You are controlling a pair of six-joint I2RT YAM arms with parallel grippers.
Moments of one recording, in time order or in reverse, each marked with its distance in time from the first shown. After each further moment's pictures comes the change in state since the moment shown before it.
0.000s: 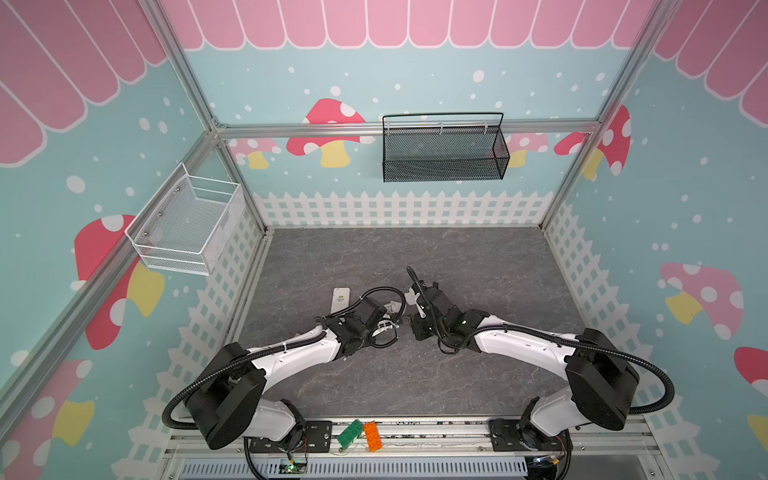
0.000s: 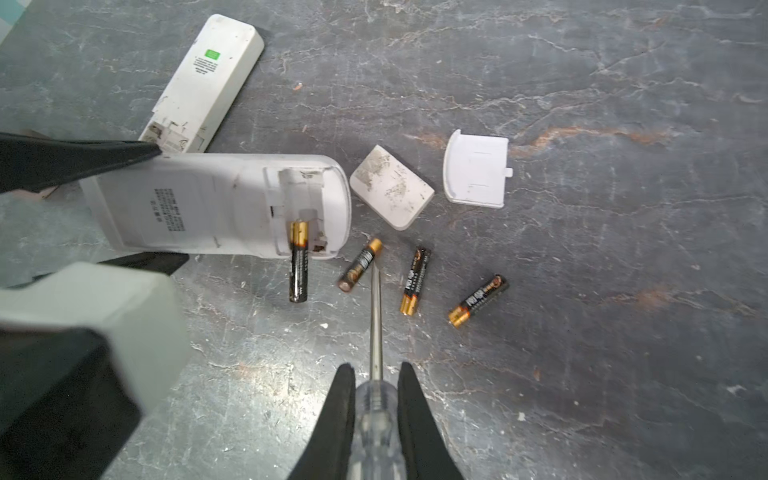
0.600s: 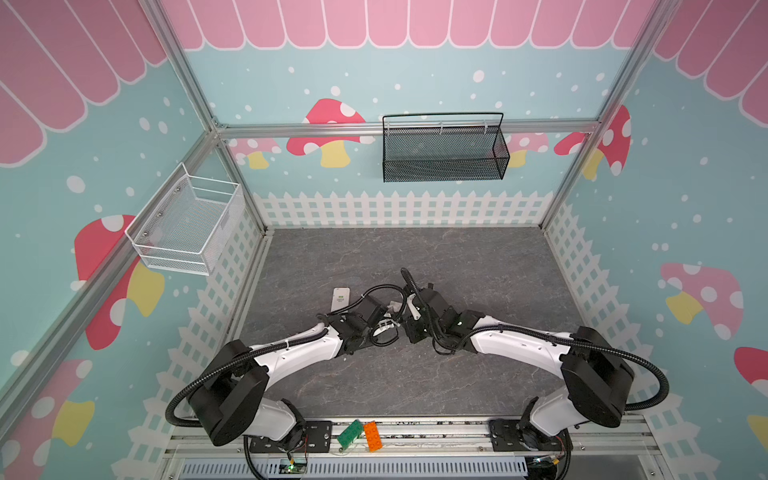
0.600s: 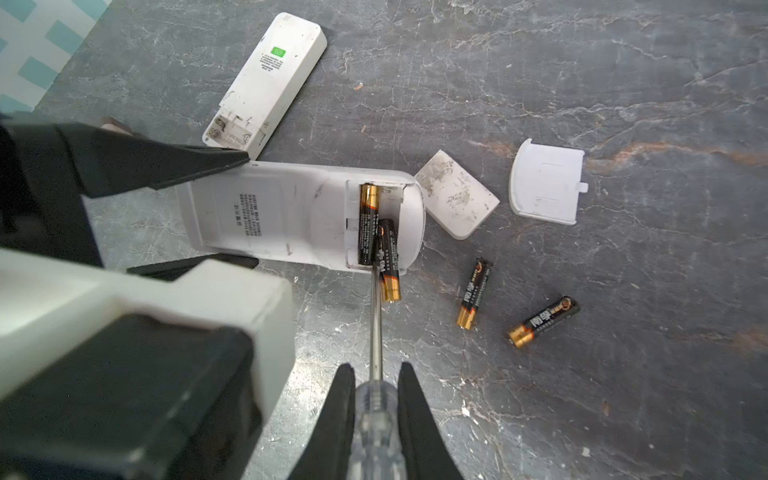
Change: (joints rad) left arm -0.001 0.020 0.035 -0.048 0.064 -0.046; right arm 0.027 0.027 0.016 0.048 -0.078 -0.014
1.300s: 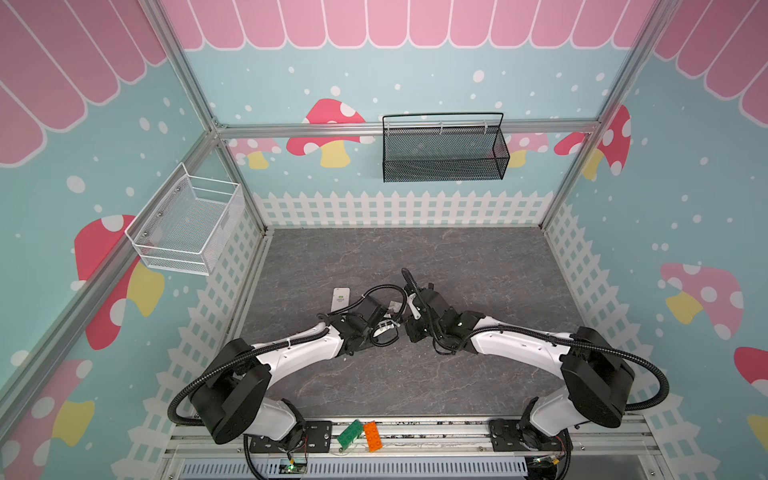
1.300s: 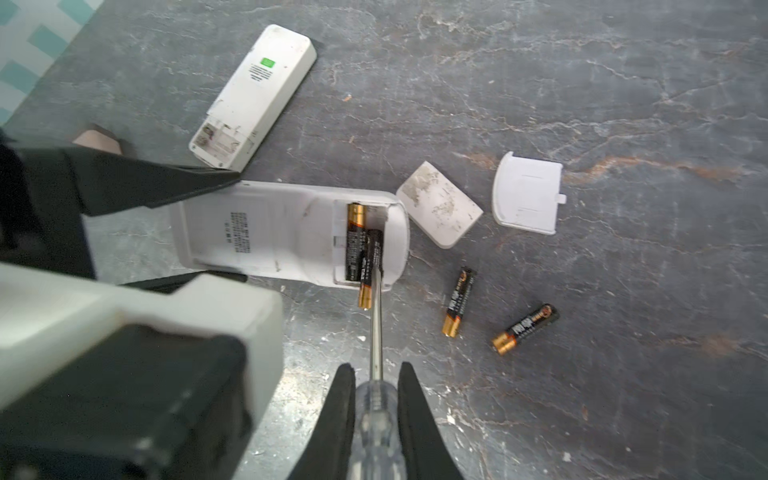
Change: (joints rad) left arm 0.005 0.014 0.000 -0.011 0.022 -0.023; right arm 0.000 0.000 -0.001 0.022 0.001 -0.020
